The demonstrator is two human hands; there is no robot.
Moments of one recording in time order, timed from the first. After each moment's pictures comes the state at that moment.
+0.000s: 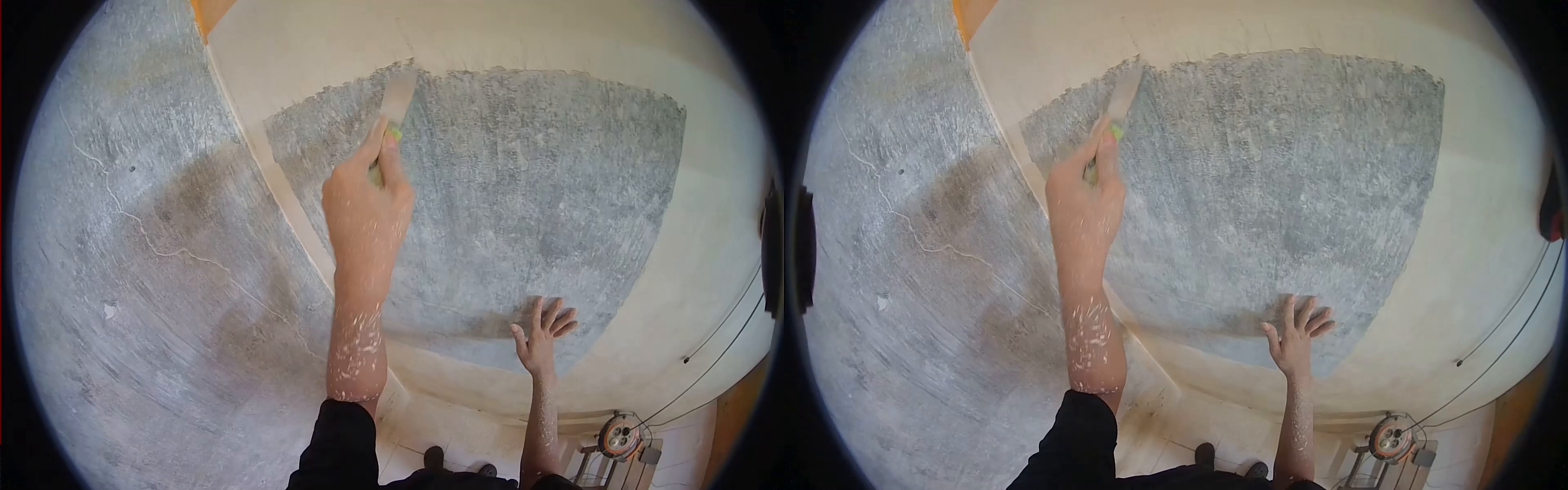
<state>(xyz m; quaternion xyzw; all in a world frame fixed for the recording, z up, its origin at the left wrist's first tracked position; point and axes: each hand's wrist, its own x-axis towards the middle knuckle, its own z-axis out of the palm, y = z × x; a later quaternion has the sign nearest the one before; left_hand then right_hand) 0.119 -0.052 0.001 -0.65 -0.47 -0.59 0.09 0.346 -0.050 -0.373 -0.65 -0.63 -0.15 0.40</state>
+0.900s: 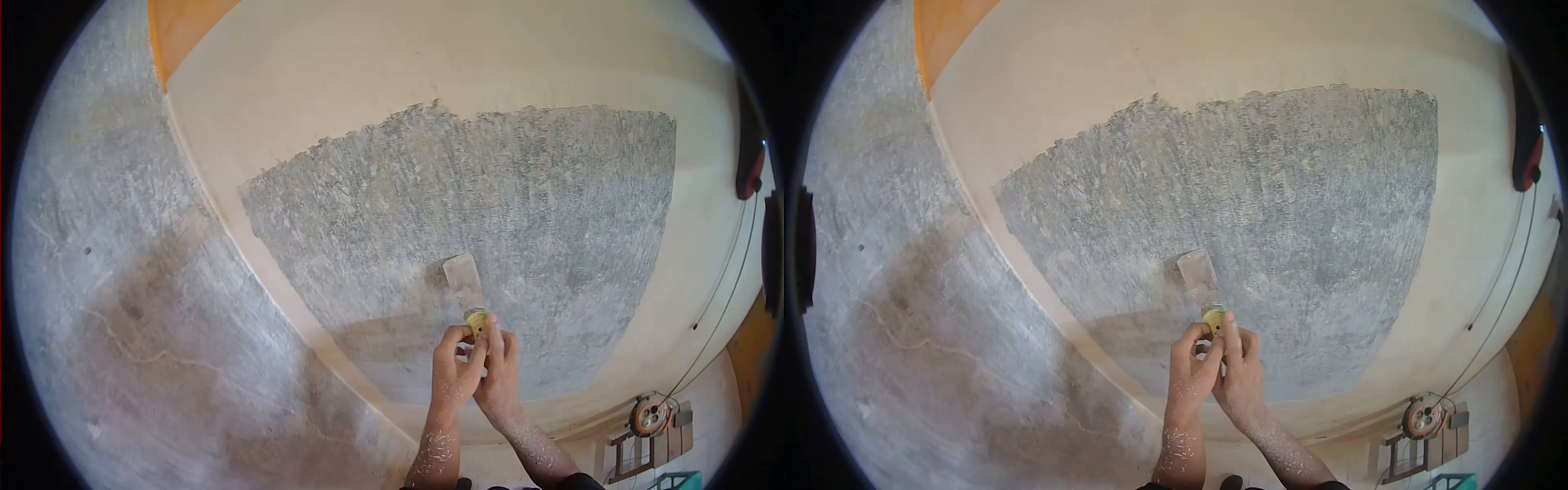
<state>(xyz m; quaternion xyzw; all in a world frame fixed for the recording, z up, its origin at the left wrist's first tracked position) 0.094 -0.010 -0.183 -0.67 -0.35 -0.52 -0.40 0.174 -0.047 -0.225 -0.53 -0.61 -0.07 0.59</state>
